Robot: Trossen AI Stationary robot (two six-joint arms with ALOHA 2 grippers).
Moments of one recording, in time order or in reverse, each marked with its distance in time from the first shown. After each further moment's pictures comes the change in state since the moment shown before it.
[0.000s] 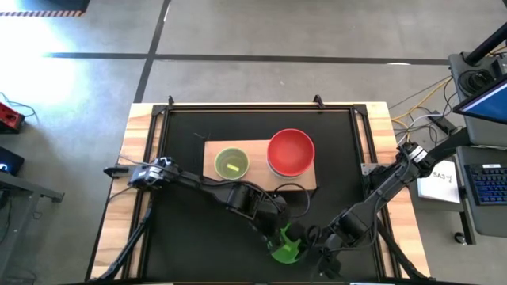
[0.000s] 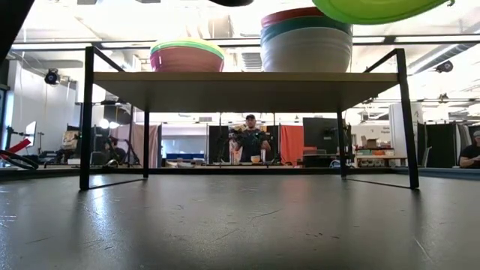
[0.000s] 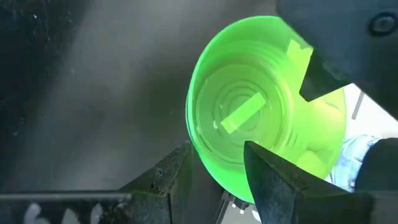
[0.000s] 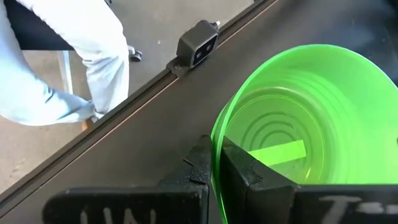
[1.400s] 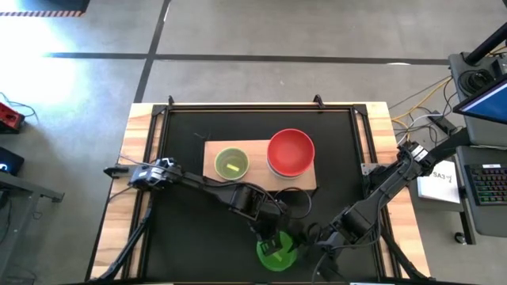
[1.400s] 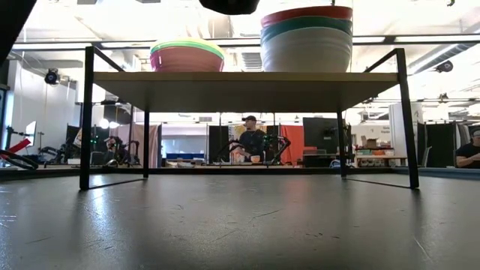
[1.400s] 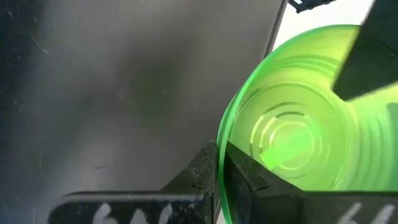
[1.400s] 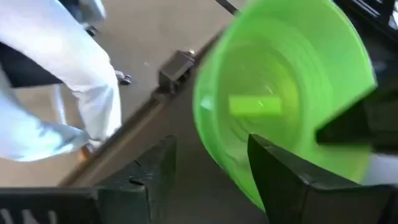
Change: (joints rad) left arm -0.001 0.017 -0.009 -0.020 0.110 0.074; right arm -0.005 -0.009 0.067 -0.007 0.042 0.090
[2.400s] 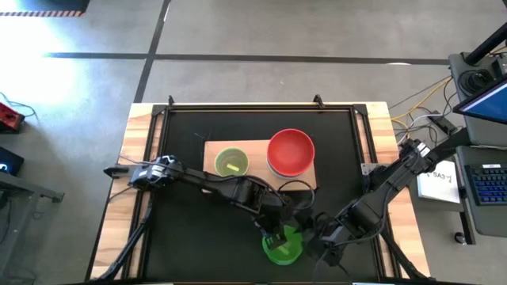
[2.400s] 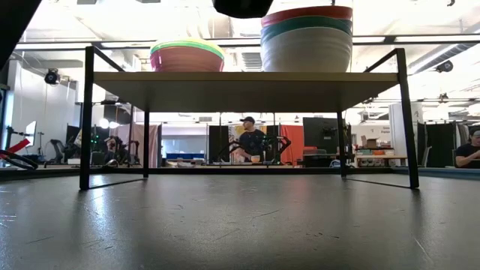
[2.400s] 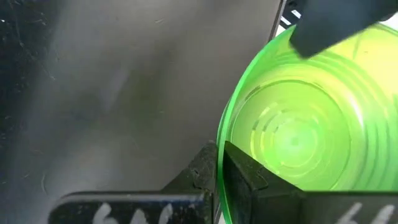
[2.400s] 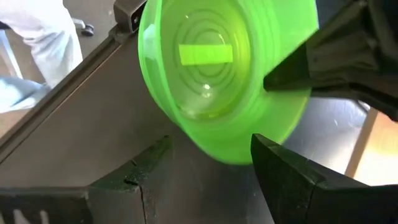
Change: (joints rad) left arm 0.034 -0.005 0.002 0.047 0.010 0.010; right arm -0.011 -0.036 0.087 -0.325 0.143 0.001
